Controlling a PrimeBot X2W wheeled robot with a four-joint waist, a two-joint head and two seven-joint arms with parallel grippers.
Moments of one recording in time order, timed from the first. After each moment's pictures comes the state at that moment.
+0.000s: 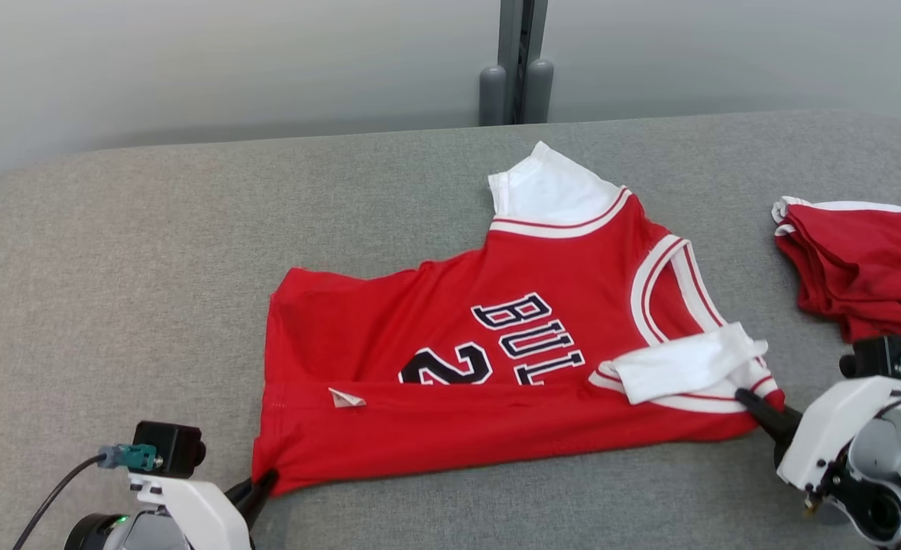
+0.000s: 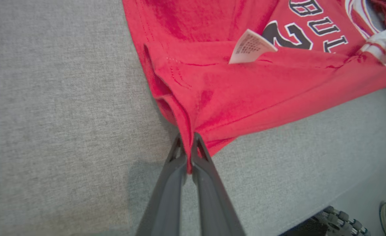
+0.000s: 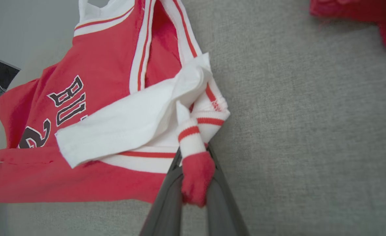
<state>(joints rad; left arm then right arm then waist) -0.24 0.65 -0.84 0.11 -1.10 0.21 0.17 -0.45 -0.50 0.69 0.63 1.22 0.13 0.16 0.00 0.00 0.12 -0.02</state>
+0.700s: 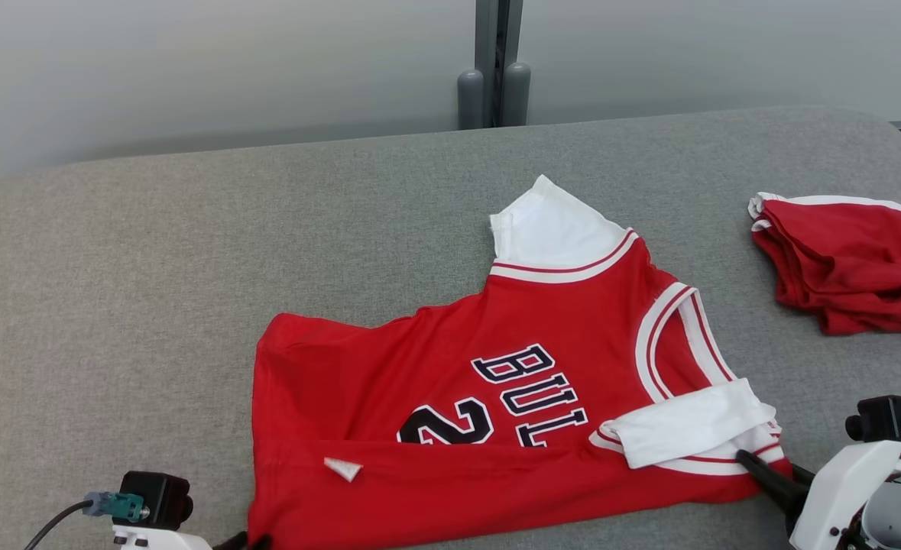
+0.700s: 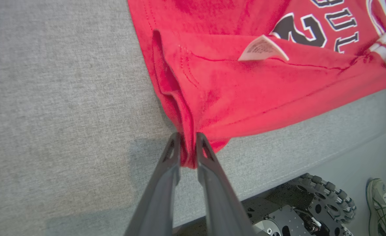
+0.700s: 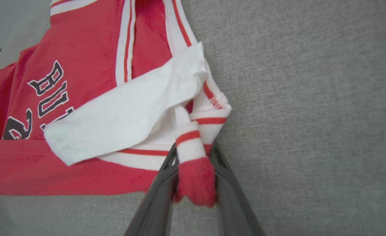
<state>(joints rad) -0.11 0.79 -0.84 -0.12 -1.15 0.34 0.24 -0.19 -0.51 0.49 0.43 1.06 0.13 0.25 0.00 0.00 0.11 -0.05</state>
